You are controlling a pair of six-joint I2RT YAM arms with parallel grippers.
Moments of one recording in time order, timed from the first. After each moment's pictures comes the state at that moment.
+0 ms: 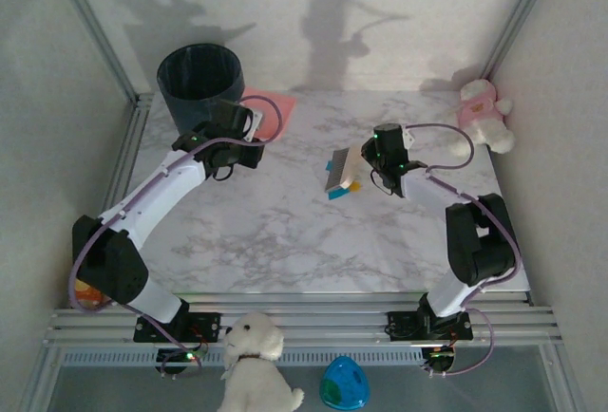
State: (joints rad) left arm -0.42 1.54 1.38 -0.69 -0.07 -0.09; right arm 0.36 1.63 1.00 -0.01 0.18 0.98
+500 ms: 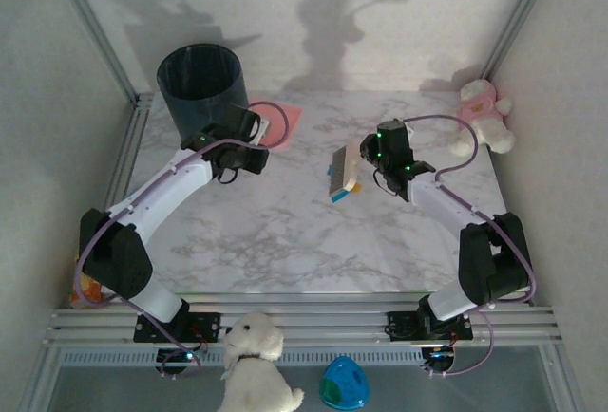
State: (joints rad) left arm -0.45 1.58 1.38 -0.72 -0.06 -0.08; right arm 0.39 1.50 1.00 -0.09 0.14 0.81
